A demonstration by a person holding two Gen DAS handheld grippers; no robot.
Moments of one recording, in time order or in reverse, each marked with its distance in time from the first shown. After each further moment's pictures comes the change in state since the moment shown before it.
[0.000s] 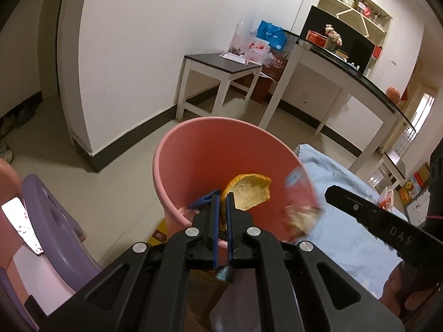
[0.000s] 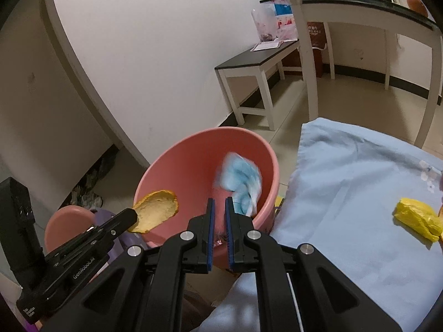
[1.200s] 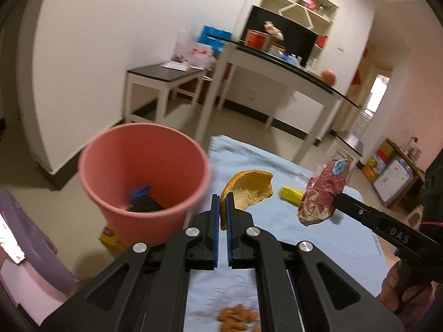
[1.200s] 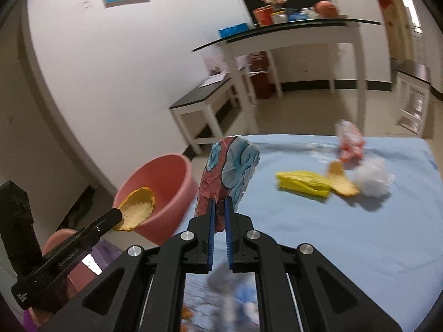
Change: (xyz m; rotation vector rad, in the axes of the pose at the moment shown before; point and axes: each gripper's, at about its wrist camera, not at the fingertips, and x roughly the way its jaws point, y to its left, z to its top) left arm -0.057 -0.087 -0.027 0.141 -0.043 -0.204; right arm -0.155 -0.061 -0.052 0.129 -0.189 -0.137
